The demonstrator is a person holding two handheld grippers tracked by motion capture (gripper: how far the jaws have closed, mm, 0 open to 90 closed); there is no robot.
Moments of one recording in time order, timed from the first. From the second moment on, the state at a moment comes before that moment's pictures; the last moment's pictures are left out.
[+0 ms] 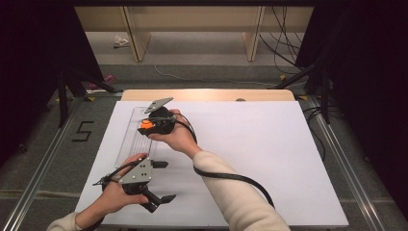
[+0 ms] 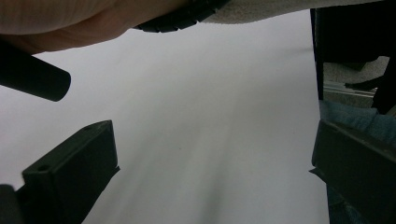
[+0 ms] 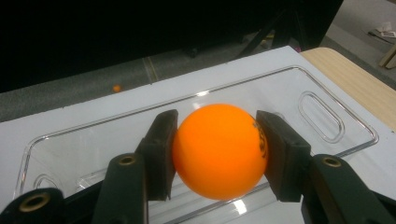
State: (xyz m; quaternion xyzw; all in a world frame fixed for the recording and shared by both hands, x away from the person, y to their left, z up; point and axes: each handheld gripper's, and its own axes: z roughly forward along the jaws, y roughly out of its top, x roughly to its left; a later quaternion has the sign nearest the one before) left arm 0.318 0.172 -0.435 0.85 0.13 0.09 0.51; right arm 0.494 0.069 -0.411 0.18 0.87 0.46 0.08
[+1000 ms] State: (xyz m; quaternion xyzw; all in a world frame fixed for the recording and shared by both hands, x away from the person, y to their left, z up) left arm 0.318 0.172 -0.436 0.85 0.13 0.09 0.51; right arm 0.498 0.083 -0.420 0.17 0.87 0.45 0.07
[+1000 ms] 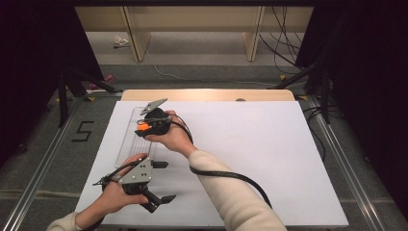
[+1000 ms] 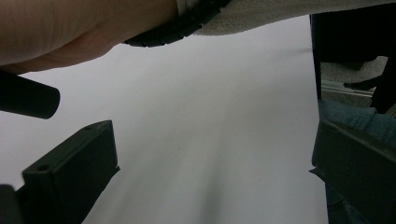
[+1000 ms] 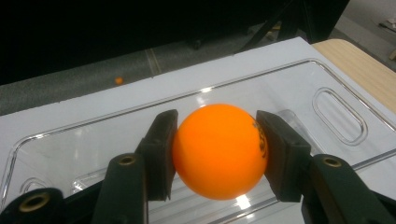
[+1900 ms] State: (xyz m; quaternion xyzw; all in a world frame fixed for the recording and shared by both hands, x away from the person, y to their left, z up) left arm 0.317 0.172 -0.435 0.85 0.13 0.09 0.51; right arm 0.499 0.091 -0.427 0.17 0.88 0.44 0.06
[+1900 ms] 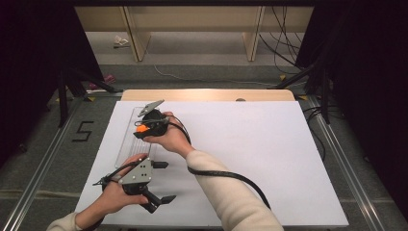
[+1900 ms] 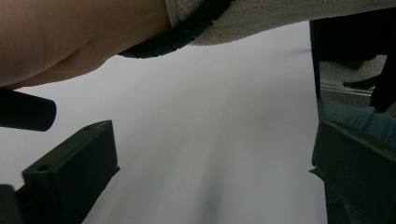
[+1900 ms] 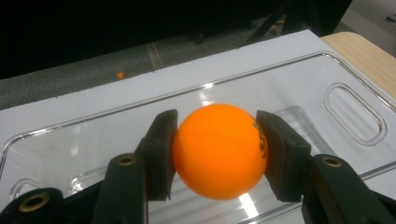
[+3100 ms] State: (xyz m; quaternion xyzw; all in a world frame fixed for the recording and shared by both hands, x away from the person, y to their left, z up) left arm 0.317 0.172 -0.436 0.85 0.13 0.09 0.50; right arm 0.500 0.100 -0.441 0.17 0.89 0.42 0.05
